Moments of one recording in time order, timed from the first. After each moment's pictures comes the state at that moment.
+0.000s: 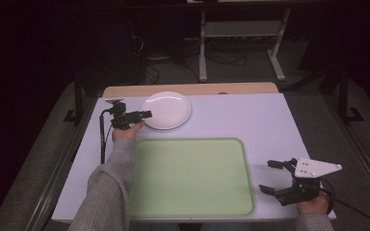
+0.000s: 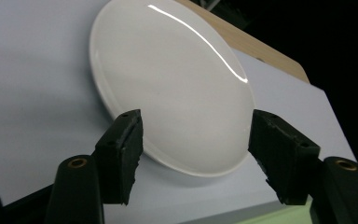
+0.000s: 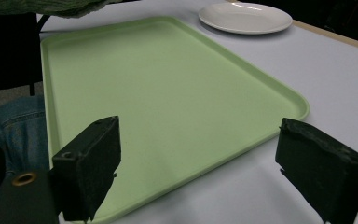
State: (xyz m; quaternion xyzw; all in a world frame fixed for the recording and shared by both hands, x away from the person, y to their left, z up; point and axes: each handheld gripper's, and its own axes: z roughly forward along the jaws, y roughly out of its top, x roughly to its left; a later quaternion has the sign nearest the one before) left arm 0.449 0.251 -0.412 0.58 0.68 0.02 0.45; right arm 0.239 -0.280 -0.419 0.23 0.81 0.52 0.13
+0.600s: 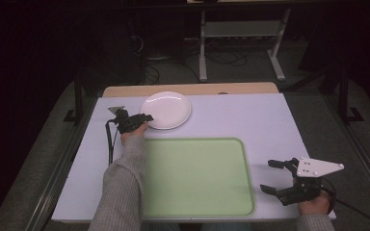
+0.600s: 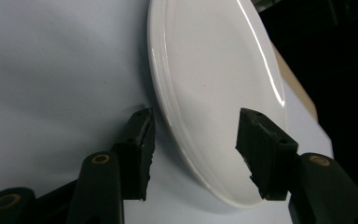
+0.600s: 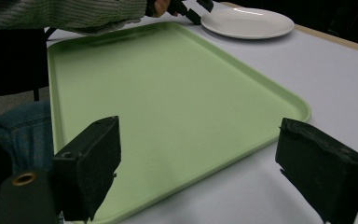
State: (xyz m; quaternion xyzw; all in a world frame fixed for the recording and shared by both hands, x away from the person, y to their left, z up) left arm 0.461 0.246 -0.451 0.46 0.76 -0.05 0.46; right arm 0.240 -0.283 -0.418 0.23 0.80 0.53 0.12
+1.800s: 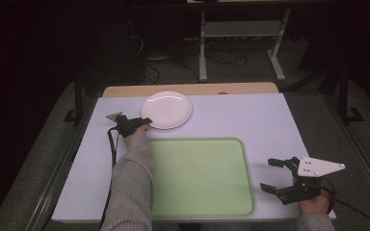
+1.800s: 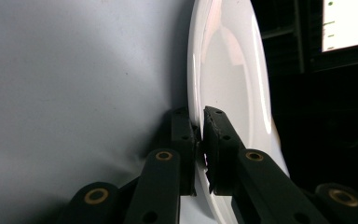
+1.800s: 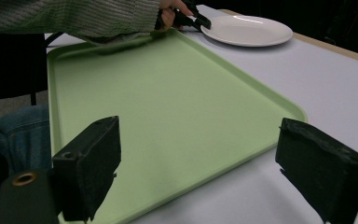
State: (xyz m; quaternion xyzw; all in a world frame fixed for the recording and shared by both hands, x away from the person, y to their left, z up) left arm 0.460 0.252 -0.479 0.35 0.78 -0.09 0.51; right arm 0.240 -0.283 -0.416 0.23 0.80 0.54 0.12
